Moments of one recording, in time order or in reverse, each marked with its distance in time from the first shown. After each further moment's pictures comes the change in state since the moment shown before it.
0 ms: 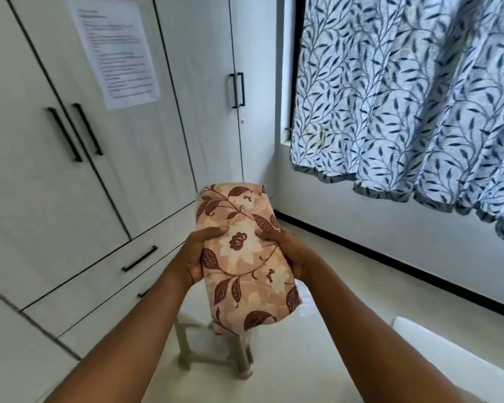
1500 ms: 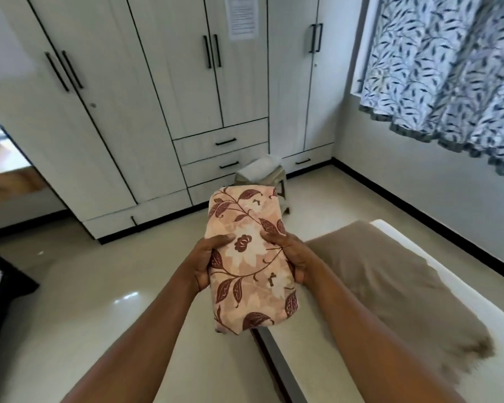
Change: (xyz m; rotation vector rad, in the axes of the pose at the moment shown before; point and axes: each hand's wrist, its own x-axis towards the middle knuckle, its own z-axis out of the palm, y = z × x) left_hand -0.679 -0.424 0.272 -0.081 0.465 0.020; right_hand -0.693 0.251 -0.142 -0.058 -0.389 0.286
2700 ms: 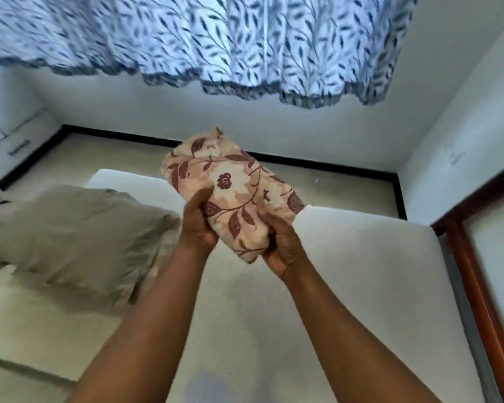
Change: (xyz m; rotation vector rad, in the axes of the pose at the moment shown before) left_hand -0.217 -0.446 0.701 -0.081 -0.598 -0.309; right_hand -0.658 0.123 -0.503 0.606 0.719 -0.690
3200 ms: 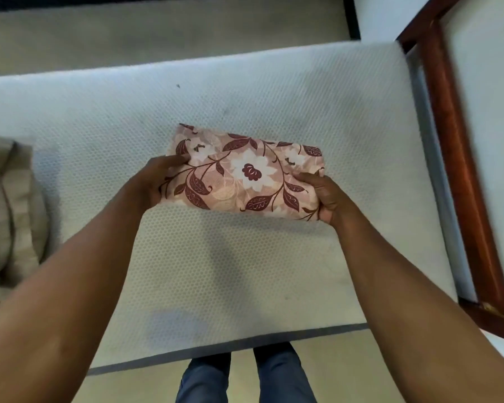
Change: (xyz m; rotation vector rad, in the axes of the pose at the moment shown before) left_hand 0.176 -0.242 -0.094 0.852 -0.068 -0.695; right_hand -0.020 0.045 -0.373 -0.035 0.583 0.321
